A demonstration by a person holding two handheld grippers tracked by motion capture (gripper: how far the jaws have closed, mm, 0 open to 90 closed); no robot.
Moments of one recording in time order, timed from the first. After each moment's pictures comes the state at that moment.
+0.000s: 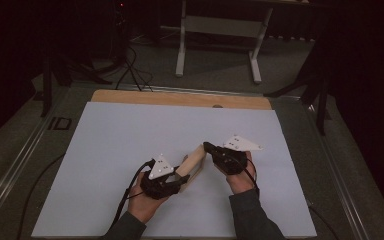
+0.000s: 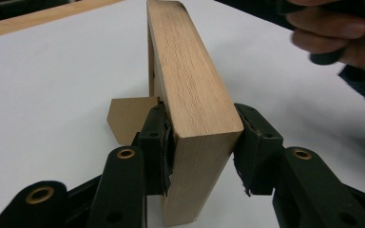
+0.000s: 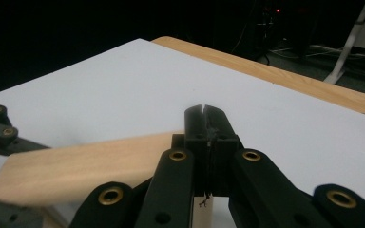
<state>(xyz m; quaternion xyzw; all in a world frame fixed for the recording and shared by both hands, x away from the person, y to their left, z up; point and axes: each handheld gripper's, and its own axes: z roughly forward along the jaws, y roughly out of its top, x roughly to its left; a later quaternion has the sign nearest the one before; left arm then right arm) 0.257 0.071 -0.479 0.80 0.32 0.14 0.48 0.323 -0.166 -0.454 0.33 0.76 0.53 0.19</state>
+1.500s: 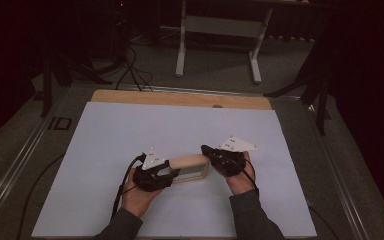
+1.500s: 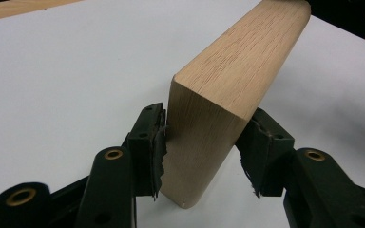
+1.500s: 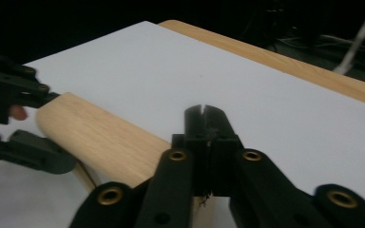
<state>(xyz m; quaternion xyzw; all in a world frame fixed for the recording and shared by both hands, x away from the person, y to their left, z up) 0.276 0.094 -0.484 0.79 0.38 0.15 0.46 0.320 -0.162 -0.454 0.31 0.78 0.51 0.18</state>
